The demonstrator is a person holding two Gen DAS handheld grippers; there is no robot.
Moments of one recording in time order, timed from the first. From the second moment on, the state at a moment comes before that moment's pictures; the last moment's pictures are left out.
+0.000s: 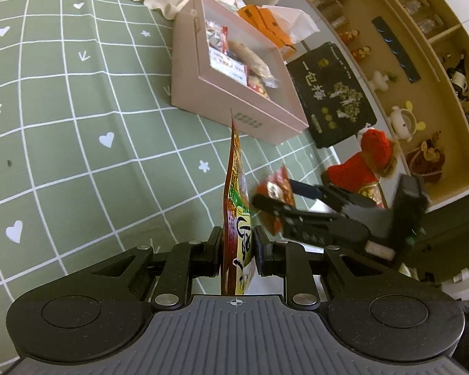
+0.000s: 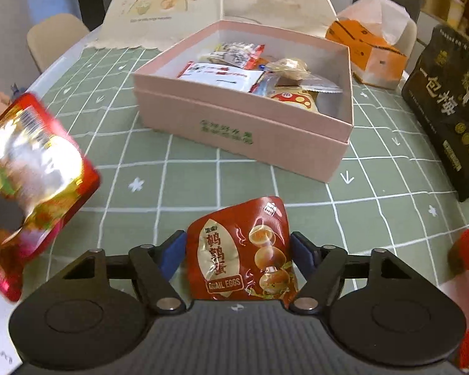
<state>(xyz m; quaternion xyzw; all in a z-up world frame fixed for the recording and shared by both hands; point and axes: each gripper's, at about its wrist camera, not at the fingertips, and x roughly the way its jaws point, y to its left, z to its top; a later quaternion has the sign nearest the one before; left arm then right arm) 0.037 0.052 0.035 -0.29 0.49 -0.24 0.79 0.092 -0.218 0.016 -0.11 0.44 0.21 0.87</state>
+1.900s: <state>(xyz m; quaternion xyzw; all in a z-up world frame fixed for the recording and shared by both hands) 0.038 -0.044 0.130 -0.03 0.40 -0.09 0.91 0.080 -0.232 0.115 0.02 0.42 0.11 0.90</state>
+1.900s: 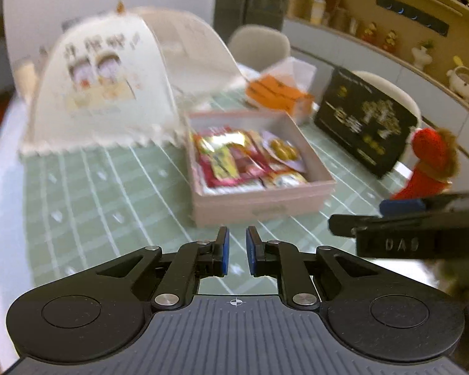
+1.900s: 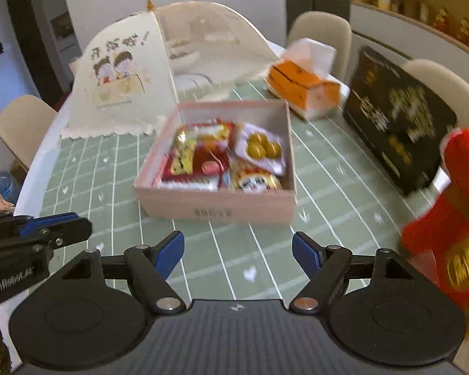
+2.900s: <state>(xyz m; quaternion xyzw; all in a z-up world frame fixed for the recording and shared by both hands) 0.033 -0.058 0.125 -0.03 0.42 -0.11 0.90 0.066 -0.228 0.111 0.03 0.45 0.11 0.88</state>
